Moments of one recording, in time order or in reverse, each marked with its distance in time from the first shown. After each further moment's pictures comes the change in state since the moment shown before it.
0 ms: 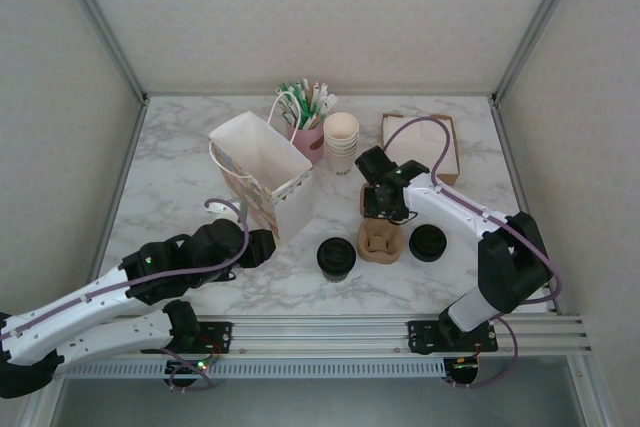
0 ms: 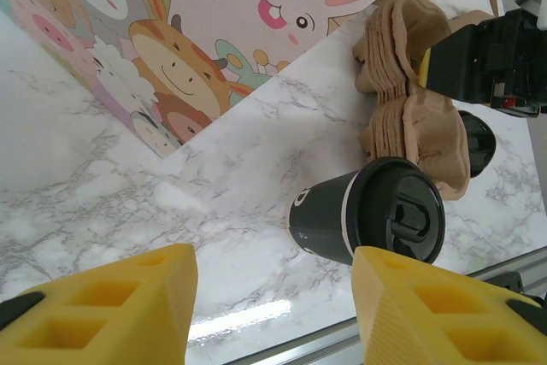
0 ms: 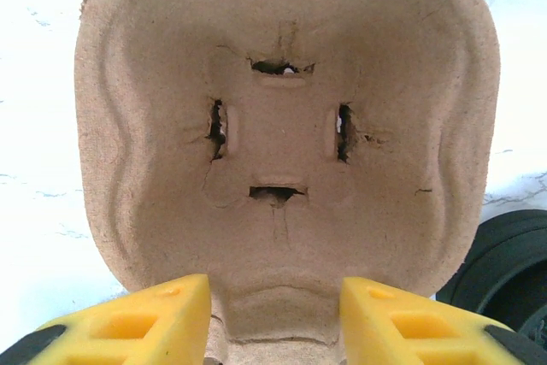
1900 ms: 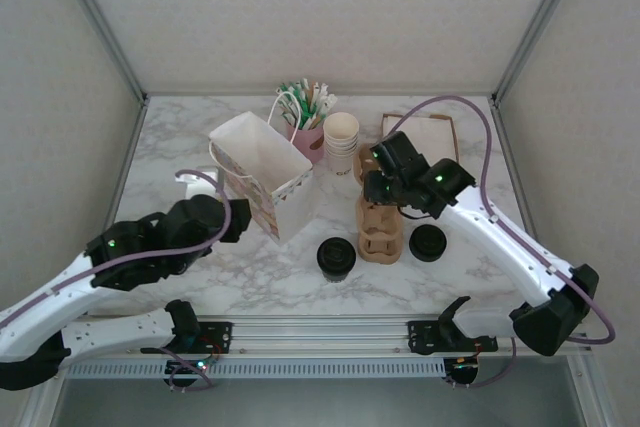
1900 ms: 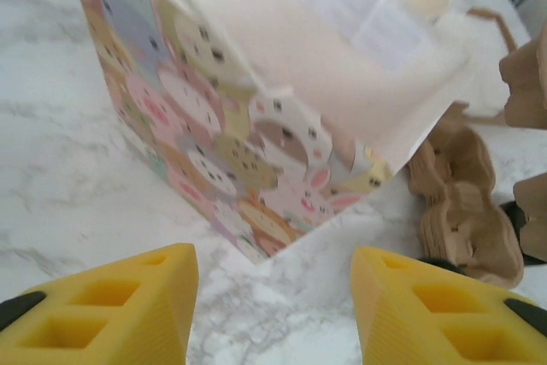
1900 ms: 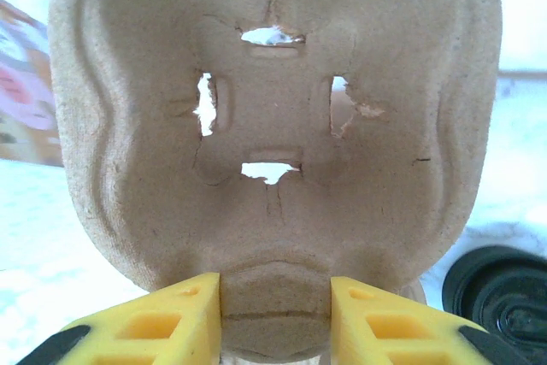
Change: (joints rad) left arm 0.001 0.101 0.413 -0.278 -0.316 0.236; right arm 0.105 -0.277 0.223 -0.142 0.027 -0.068
